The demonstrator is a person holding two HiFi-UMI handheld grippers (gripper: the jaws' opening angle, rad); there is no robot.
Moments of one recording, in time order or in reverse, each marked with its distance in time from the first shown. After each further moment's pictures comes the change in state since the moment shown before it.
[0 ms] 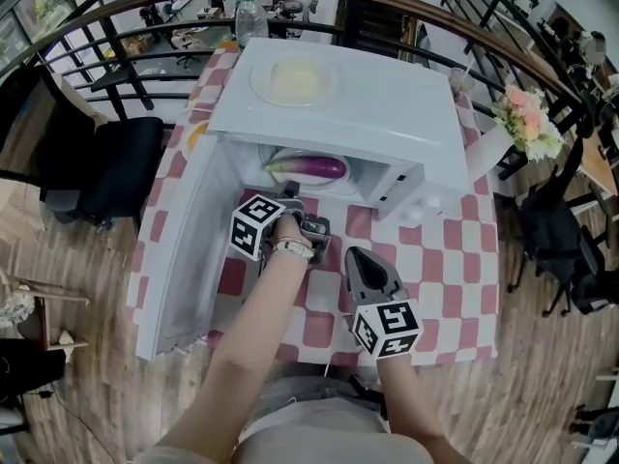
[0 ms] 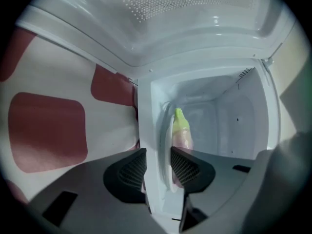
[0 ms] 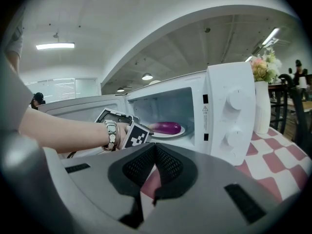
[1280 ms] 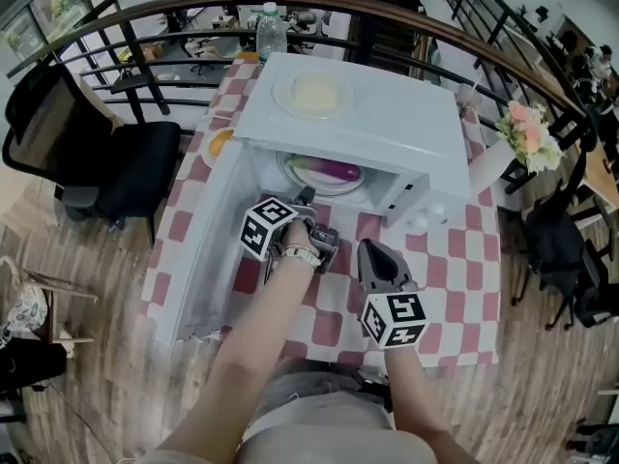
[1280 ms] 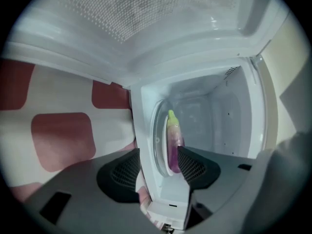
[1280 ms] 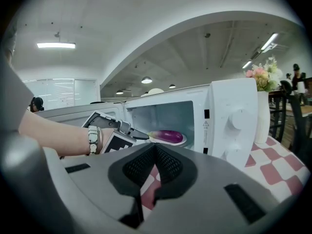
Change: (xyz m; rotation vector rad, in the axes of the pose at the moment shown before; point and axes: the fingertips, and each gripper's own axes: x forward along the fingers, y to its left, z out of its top) left arm -0.025 -0.013 -0.004 0.063 0.079 0.022; right arm 0.002 -0.001 0.031 -0.016 -0.044 -0.027
